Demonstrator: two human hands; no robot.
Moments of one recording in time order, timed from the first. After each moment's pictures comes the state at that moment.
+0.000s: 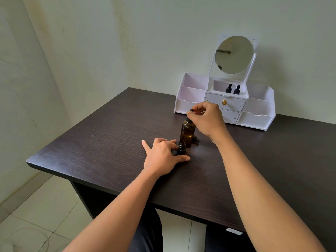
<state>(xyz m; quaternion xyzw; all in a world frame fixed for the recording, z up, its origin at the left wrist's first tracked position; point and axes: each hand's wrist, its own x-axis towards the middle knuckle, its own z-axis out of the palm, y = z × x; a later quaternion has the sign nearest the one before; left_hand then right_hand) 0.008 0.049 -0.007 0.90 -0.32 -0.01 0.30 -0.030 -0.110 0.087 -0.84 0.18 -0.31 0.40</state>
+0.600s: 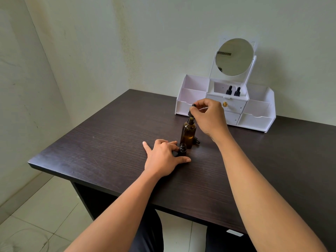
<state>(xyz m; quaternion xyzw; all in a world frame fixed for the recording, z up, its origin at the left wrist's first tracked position) 0.007 0.049 -0.006 0.90 -0.32 -0.02 0.30 -0.029 -0.107 0.097 -0.83 0.17 -0.34 0.40</state>
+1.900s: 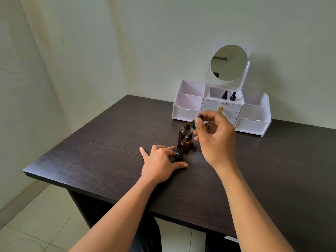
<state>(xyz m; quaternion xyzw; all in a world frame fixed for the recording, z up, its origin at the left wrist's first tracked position) 0.007 0.048 -0.007 0.90 -0.32 0.00 0.29 -0.092 -0.073 0.085 -0.75 0.05 -0.47 0.45</state>
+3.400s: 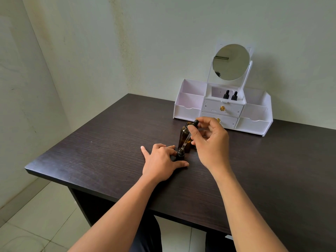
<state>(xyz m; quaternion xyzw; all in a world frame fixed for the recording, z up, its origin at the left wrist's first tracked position) 0.007 0.049 -0.007 0.90 -0.32 0.00 0.29 -0.080 -0.074 0.063 -0.76 0.11 -0.43 0.48</state>
